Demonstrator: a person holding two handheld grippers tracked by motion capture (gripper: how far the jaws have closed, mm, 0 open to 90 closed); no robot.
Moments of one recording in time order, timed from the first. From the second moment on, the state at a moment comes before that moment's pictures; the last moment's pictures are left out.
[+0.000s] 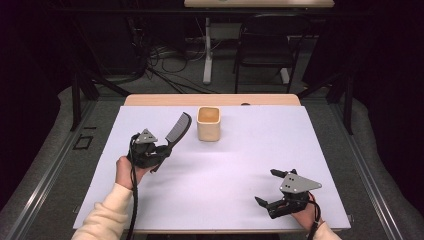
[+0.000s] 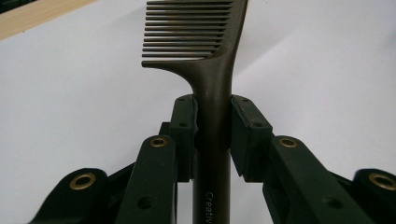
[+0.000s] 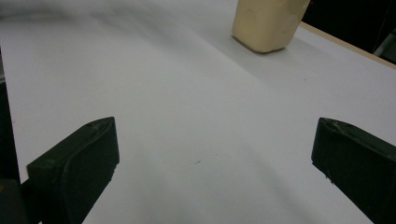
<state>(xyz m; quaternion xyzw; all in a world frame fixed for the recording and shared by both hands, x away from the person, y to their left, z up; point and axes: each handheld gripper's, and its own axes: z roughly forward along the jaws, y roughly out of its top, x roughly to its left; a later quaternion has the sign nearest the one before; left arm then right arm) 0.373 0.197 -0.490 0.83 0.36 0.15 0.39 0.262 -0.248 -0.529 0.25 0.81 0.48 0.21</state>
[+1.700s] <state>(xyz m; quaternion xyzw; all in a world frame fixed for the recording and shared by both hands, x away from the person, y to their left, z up) 0.400 0.182 -0.478 0.79 0.36 0.20 0.45 0.263 -0.246 -0.530 0.25 0.81 0.48 0.21</state>
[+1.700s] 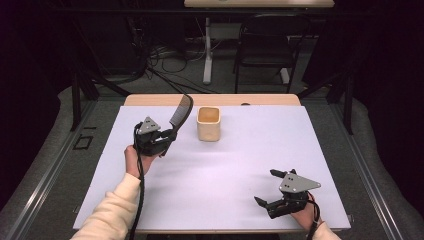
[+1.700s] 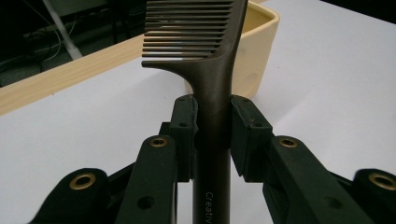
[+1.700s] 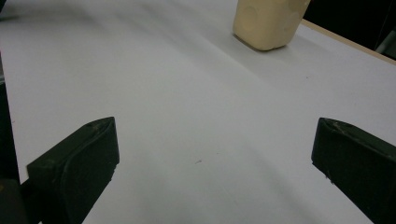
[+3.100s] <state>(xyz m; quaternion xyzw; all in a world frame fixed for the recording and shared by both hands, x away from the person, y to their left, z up) 0.430 0.162 -0.453 0.77 0.34 0.21 0.49 0.263 -0.247 -0.530 0.25 0.82 0.48 0.21</state>
